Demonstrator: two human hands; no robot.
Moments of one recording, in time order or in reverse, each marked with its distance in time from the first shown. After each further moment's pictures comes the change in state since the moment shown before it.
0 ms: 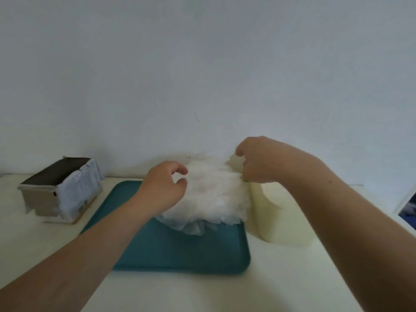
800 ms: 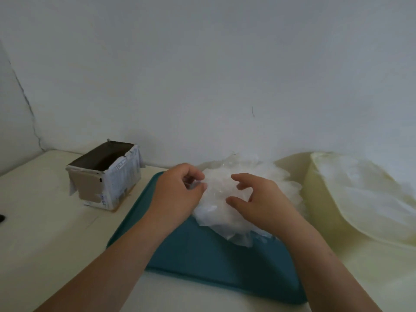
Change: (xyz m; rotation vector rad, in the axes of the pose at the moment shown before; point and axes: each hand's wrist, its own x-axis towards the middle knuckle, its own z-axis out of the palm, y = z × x) left_hand -0.011 -0.071 -0.016 -0.305 0.269 -0.069; right_hand 0.040 -0.072 0.121 0.523 0.099 -0.087
